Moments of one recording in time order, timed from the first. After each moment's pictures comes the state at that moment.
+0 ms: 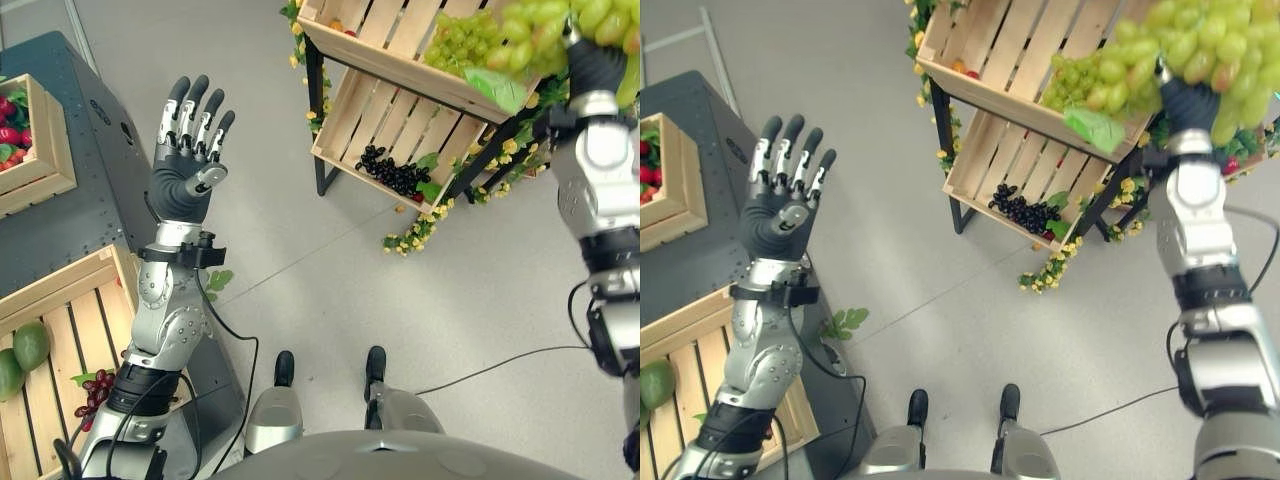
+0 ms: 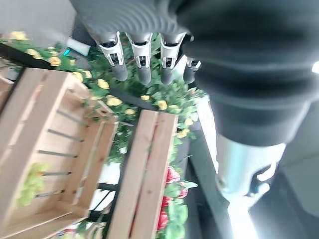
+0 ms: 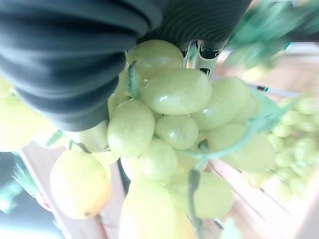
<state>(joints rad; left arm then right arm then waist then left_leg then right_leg) -0.15 0.41 -0.07 -0.24 -0.80 -0.38 -0.08 -0.53 -0.61 0.02 0.31 0.62 -0.30 -0.20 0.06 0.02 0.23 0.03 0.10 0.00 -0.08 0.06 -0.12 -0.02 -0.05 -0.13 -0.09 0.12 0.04</state>
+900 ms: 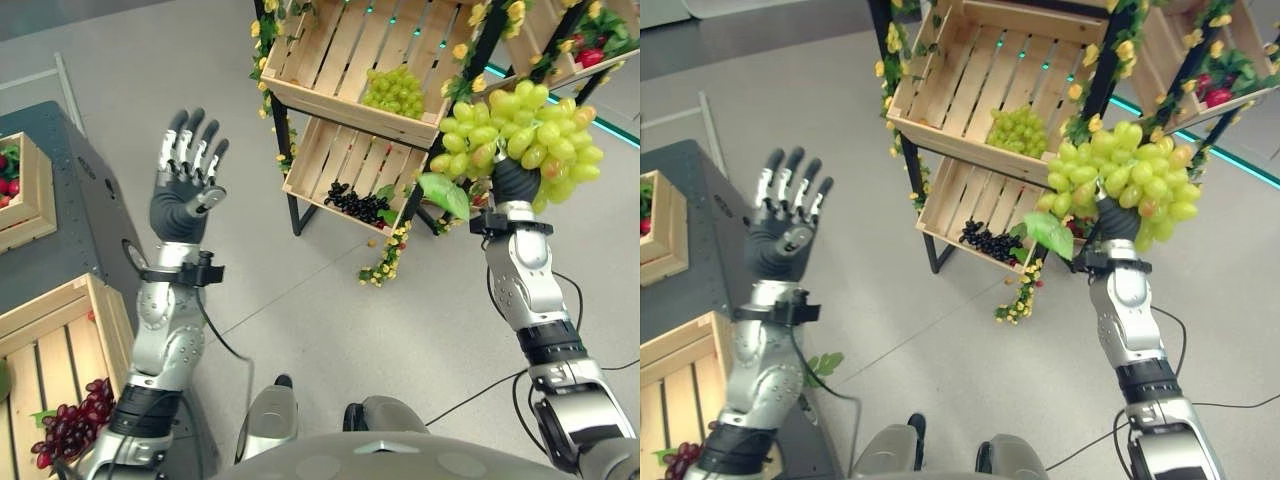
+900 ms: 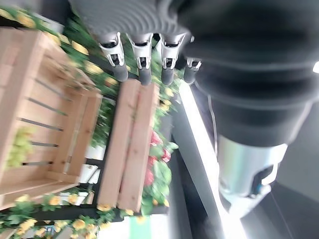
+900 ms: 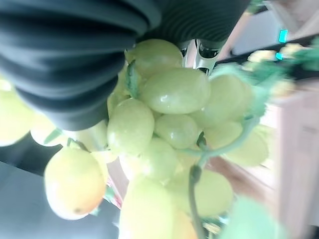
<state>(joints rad) -0.07 0.39 -0.07 -0.22 -0.73 -0.39 -0.07 -0.35 -0.46 0.06 0.18 0.56 -0.32 -0.18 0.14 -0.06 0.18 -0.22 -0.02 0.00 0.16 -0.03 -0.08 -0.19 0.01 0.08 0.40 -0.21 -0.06</state>
